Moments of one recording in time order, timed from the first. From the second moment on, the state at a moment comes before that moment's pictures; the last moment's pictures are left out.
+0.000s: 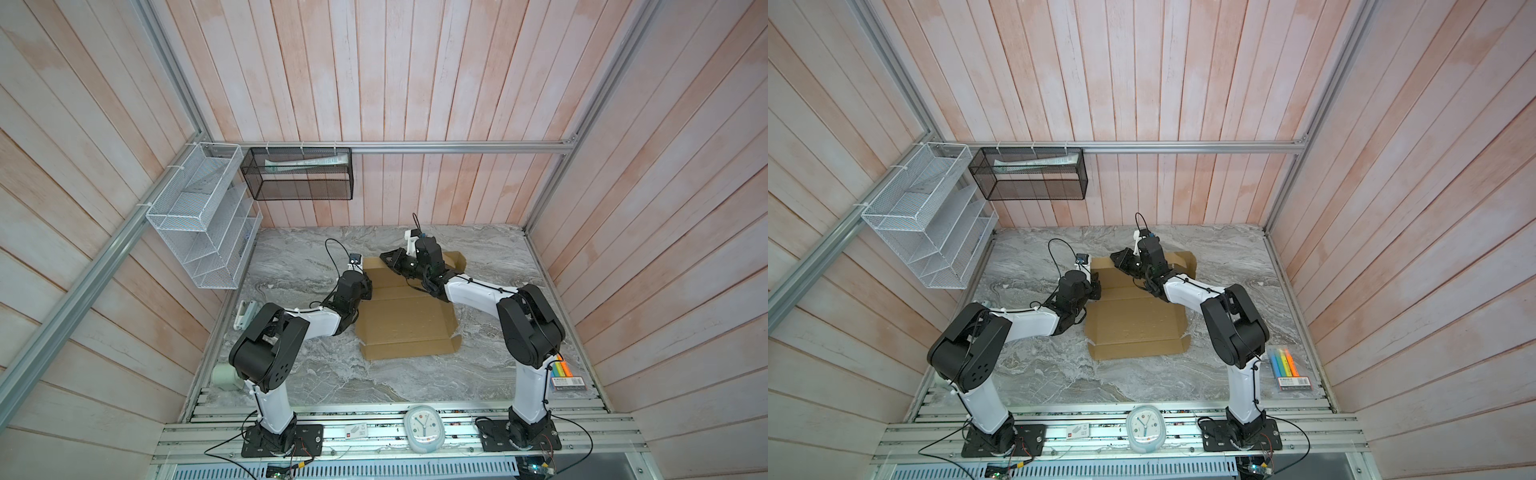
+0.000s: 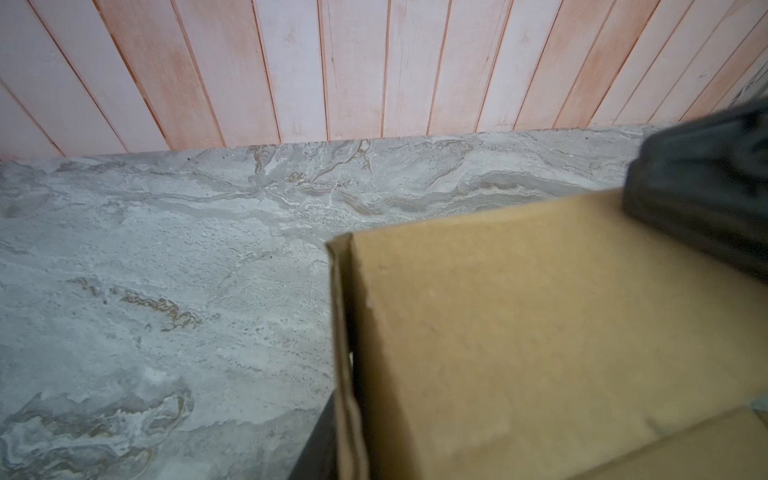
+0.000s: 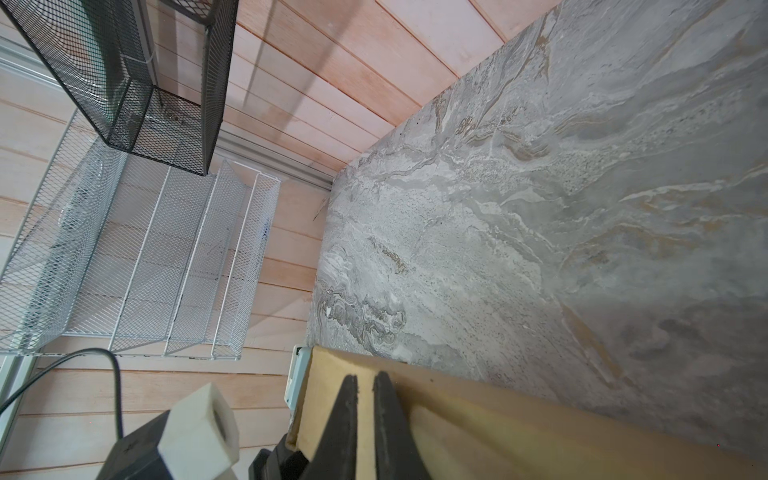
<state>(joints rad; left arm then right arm) -0.50 1.81 0.86 0.53 -0.26 -0.17 0.59 1.98 1.33 0.32 -0.30 0.99</state>
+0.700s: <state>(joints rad) -0.52 1.91 0.94 0.51 -0.34 -0.17 0.59 1.98 1.33 0.32 -0.29 1.00</state>
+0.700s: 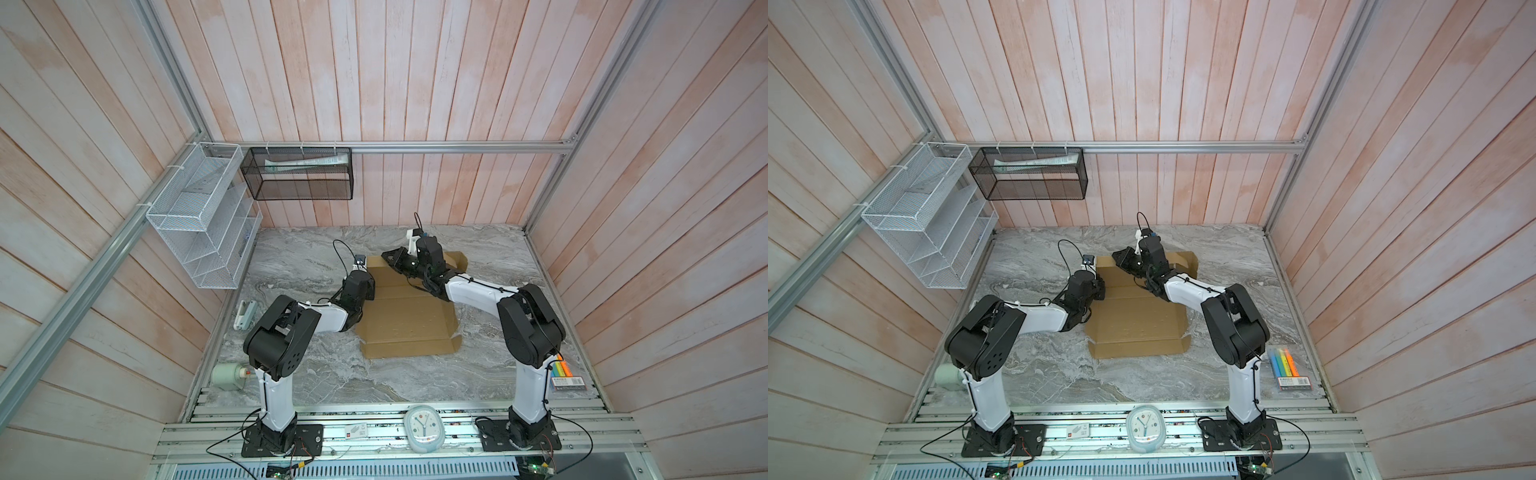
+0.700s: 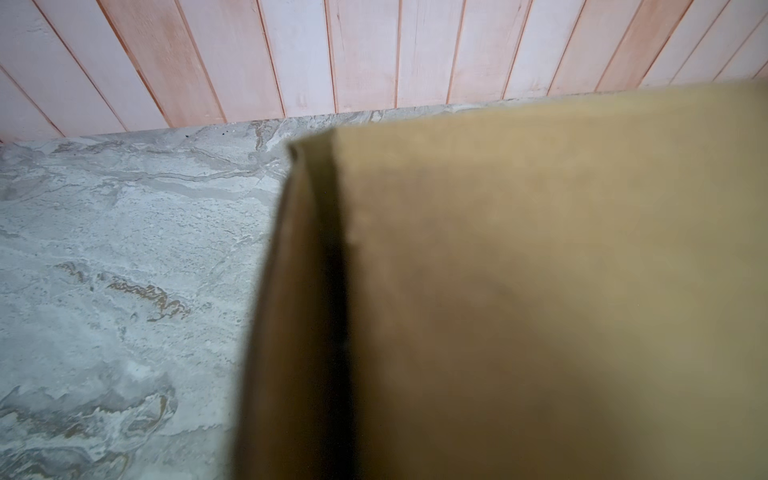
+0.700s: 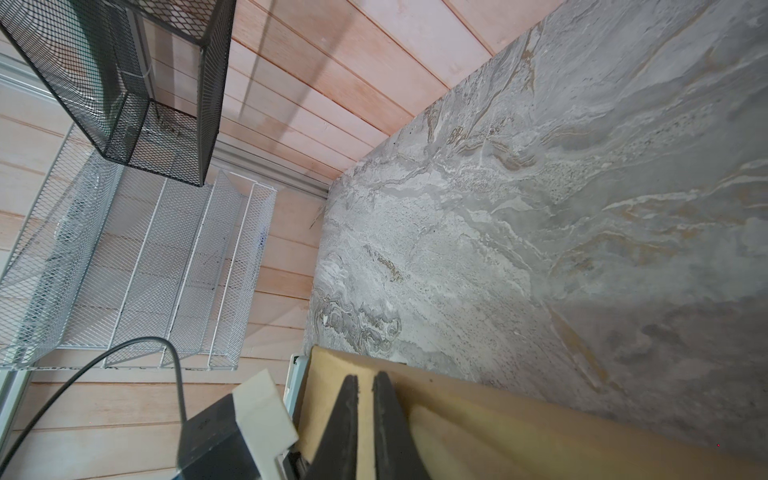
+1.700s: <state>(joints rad) -0.54 1.92 0.96 0.47 -0.41 -0.16 0.59 1.98 1.33 0.33 -0.28 1.02</state>
